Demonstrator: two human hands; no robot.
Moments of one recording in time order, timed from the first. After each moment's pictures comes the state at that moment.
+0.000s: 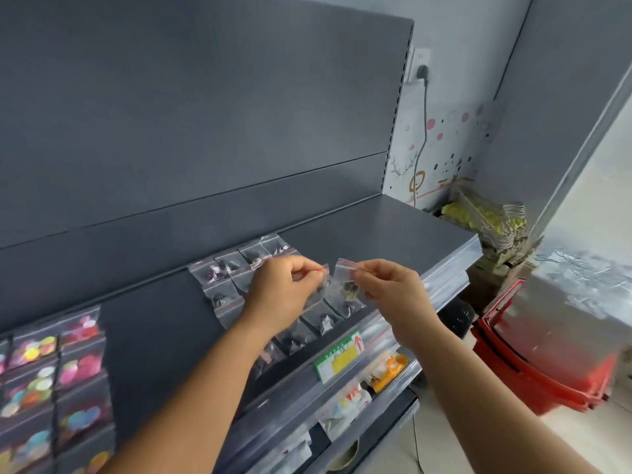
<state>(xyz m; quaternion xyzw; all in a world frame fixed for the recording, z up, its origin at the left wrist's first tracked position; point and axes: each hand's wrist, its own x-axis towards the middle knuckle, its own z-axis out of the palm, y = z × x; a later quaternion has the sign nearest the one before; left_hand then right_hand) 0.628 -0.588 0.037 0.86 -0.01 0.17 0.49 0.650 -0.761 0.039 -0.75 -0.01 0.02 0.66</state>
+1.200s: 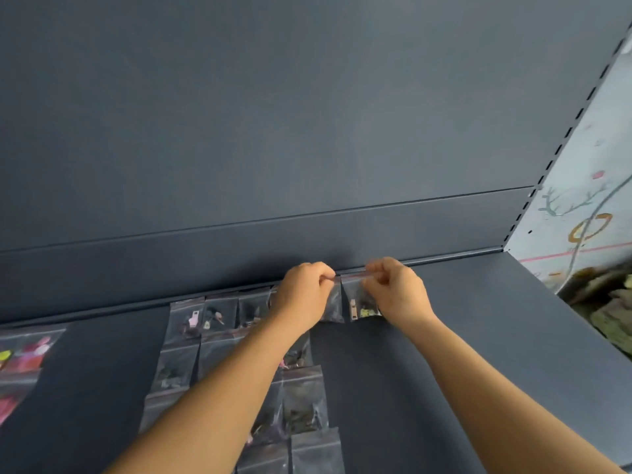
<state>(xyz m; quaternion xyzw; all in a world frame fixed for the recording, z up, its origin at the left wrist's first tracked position) 0.860 -0.571 -0.014 0.92 0.24 0.13 0.29 0.954 -0.704 -0.020 -0.87 -0.22 0.10 0.42</state>
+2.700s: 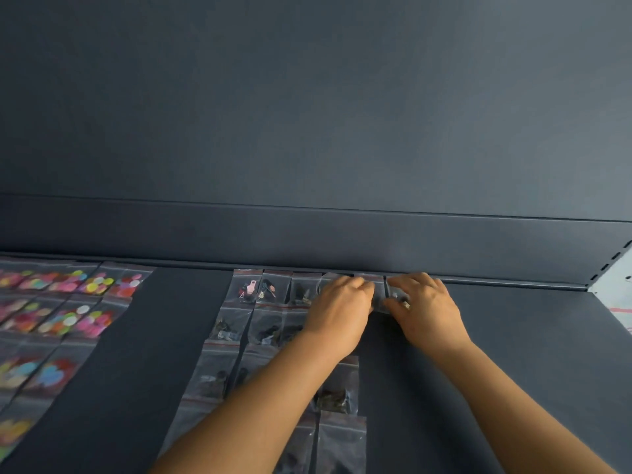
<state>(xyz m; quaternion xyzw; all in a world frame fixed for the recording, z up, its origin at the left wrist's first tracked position) 0.820 -0.596 -0.010 0.97 0.20 0.10 0.08 0.927 -0.697 -0.018 -0.88 -0.41 0.02 0.25</state>
